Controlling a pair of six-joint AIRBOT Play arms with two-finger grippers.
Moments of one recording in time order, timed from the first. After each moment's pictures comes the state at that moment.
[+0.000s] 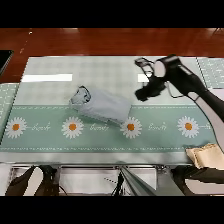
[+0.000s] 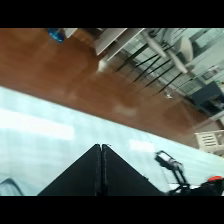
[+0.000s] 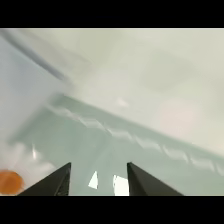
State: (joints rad) left arm 0.54 -0.77 0.92 0.24 -1.11 -1.01; right arm 0.36 -1.50 1.33 -1.55 1.30 1.59
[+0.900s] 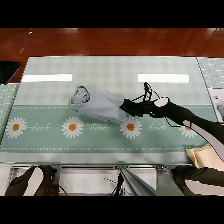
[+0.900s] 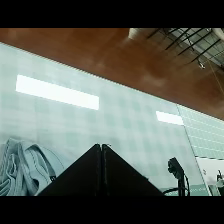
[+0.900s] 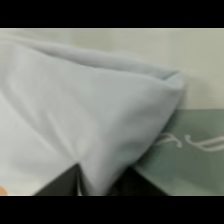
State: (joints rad) left arm 0.51 -0.77 0.92 0.40 -1.14 -1.06; right arm 0.40 -1.47 0.78 -0.34 0.51 1.29
